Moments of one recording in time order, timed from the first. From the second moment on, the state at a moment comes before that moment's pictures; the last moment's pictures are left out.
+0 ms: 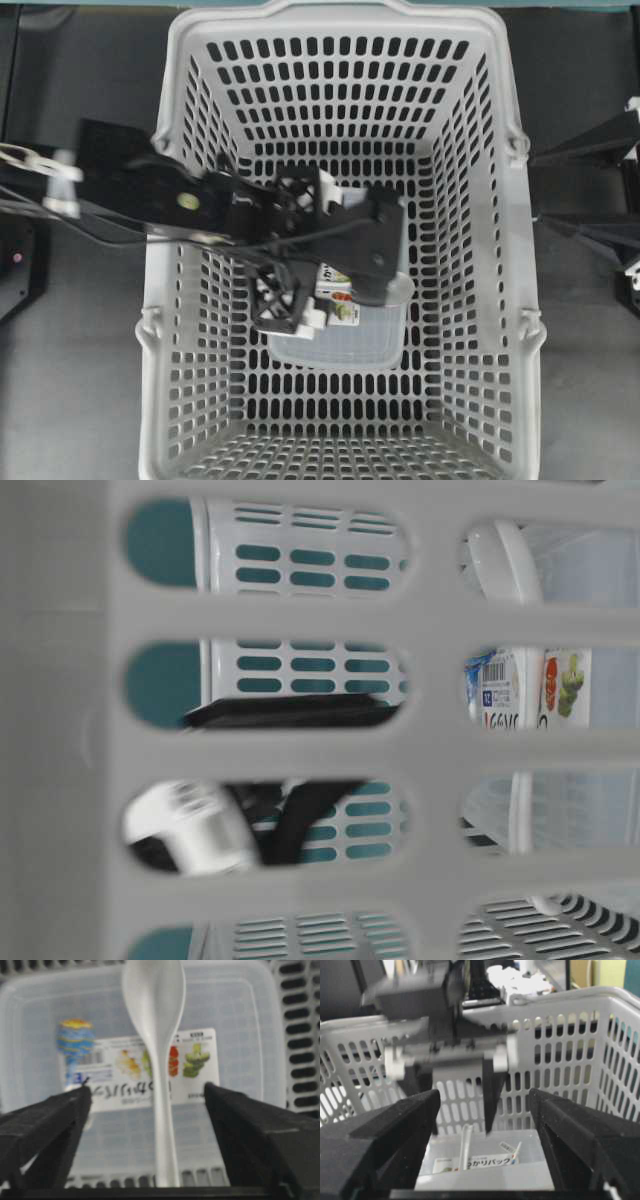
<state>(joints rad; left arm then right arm) -0.08 0.13 0.12 0.04 0.82 0.06 -0.02 -0.98 1.18 0.02 -0.18 0.09</state>
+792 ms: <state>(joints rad) -0.10 0.23 0.12 0.04 0.81 0.06 -0.03 -0.98 1.18 0.01 -0.18 0.09</state>
